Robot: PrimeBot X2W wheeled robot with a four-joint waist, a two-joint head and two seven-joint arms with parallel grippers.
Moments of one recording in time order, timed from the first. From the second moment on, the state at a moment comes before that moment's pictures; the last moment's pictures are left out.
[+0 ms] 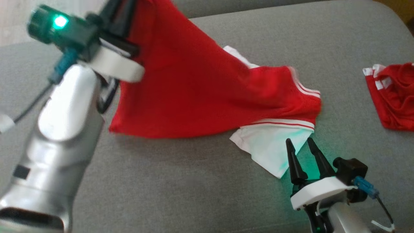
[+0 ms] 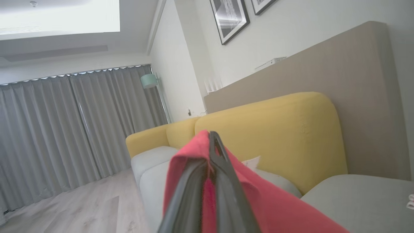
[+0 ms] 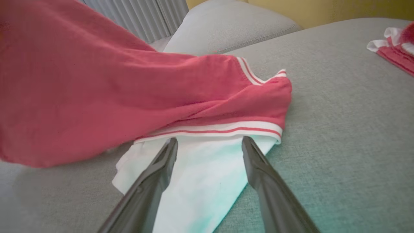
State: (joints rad) left arm -0.86 0.23 -0.44 0.43 -0.22 -0.12 -0.23; right arm -0.14 -0.05 0.19 0.50 0.33 0.13 -0.26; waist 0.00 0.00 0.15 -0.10
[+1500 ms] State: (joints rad) left arm -0.59 0.15 -0.22 0.99 -0.37 0.00 -0.25; right arm -0.23 -0.05 0.20 0.46 0.33 0.13 -0.26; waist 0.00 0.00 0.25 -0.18
